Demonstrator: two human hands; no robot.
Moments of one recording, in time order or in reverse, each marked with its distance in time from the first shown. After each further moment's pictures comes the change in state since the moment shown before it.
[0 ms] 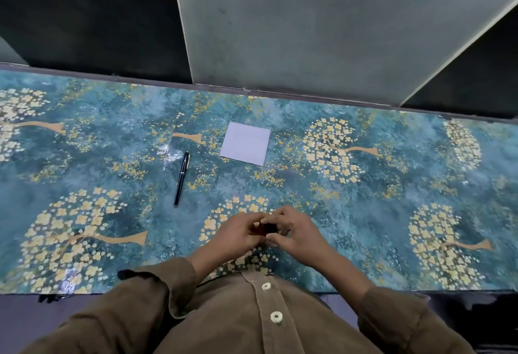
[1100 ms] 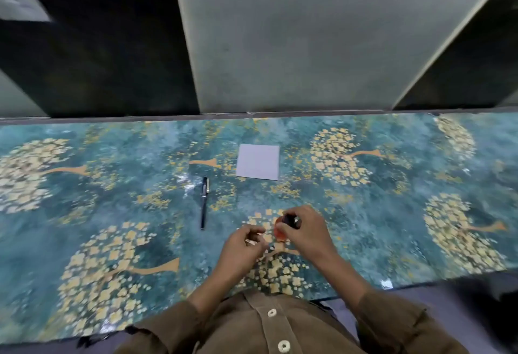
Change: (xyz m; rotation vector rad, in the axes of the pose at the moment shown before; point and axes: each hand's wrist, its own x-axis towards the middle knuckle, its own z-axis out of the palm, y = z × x) left_hand -0.041 -0.025 -0.031 -0.374 0.218 -0.202; right_hand 0.022 -0.046 0.032 0.011 0.345 0.344
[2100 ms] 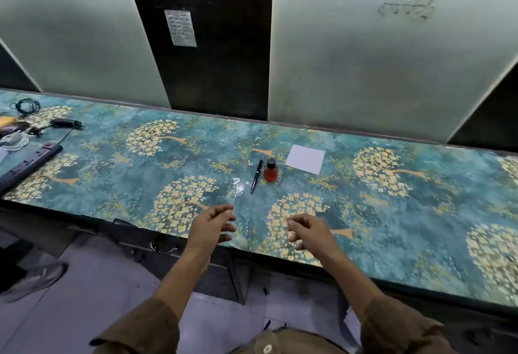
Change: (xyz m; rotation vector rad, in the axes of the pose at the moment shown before) left_hand -0.175 -0.024 -0.063 -0.507 0.484 0.066; right_hand -0.099 -0.004 0.028 0.494 -0.352 -0.039
